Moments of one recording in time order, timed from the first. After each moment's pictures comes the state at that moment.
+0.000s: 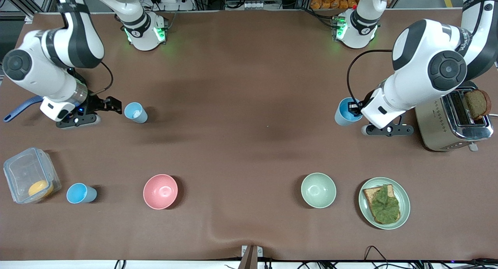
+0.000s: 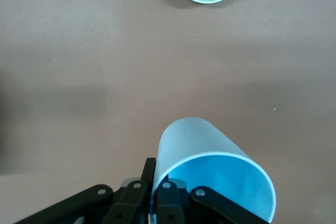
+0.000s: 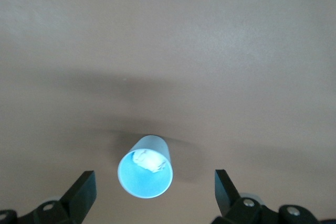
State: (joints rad) left arm -0.04 0.19 -0.27 -1.69 -0.06 1.73 -0.29; right arm -0.01 -0.02 0.00 -2.26 0.04 2.18 -0.21
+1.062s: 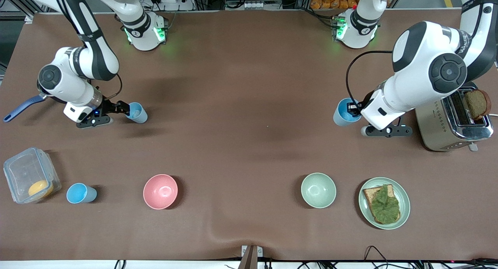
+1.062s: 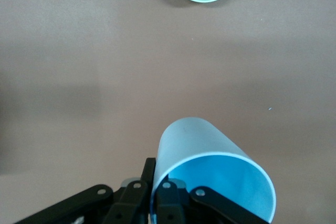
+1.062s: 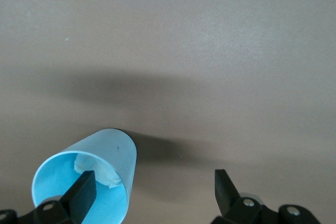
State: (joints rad) left arm -0.04 0.20 -0.27 -1.69 -0.08 1.73 -0.29; right arm -0.07 0.10 0.00 -2.48 0.04 2.51 -0.28
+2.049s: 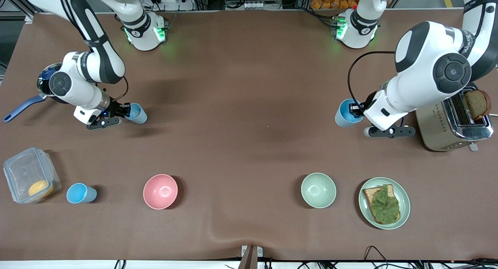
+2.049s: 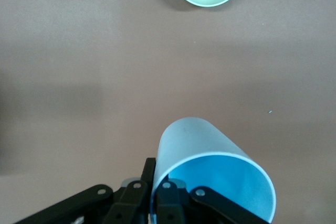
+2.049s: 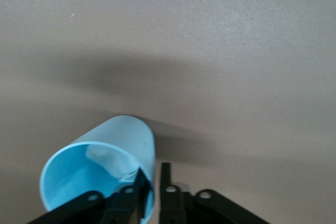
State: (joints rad) left arm -0.03 0.20 -0.27 -1.68 -0.08 1.73 -0.29; right arm -0.06 0.14 0.01 -2.46 0.04 2.47 -0.28
